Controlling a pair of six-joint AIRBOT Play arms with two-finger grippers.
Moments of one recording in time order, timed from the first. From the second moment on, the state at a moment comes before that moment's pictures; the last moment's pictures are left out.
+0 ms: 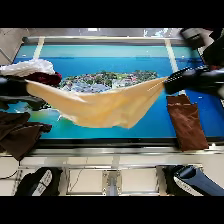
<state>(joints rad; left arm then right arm) 0.24 -0.78 1.33 1.25 -1.22 -1.20 0.44 -0.89 1.54 -1.82 1.35 1.57</state>
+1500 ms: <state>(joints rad) 0.20 -1.41 1.06 0.97 -0.72 -1.21 0.17 -1.85 2.02 -1.39 0.74 1.45</state>
